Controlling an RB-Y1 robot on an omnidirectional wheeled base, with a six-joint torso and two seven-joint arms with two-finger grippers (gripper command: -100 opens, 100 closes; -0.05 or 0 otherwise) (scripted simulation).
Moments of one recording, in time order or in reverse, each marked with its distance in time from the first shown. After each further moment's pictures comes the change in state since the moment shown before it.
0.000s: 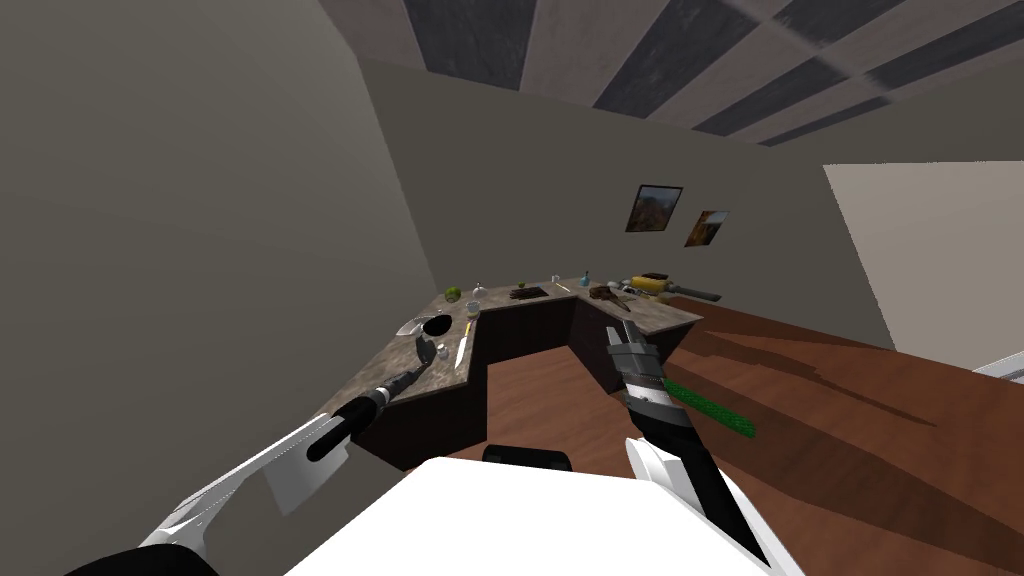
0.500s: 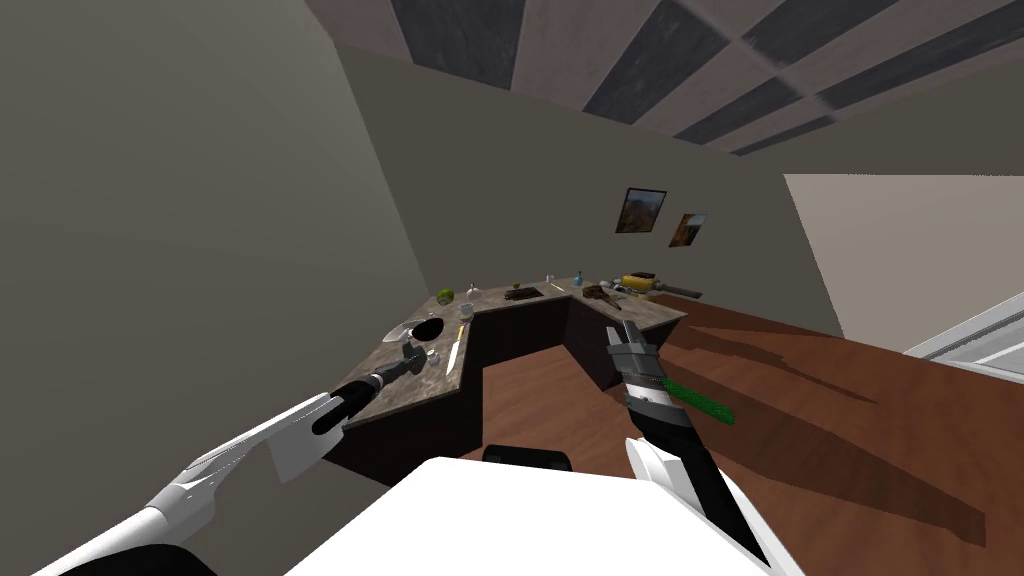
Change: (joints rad) left arm -0.041 0.133 0.021 0.052 -0.015 0.081 0.001; right arm 0.000 0.000 0.000 0.000 0.000 0.000 0.000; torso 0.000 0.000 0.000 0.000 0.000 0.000
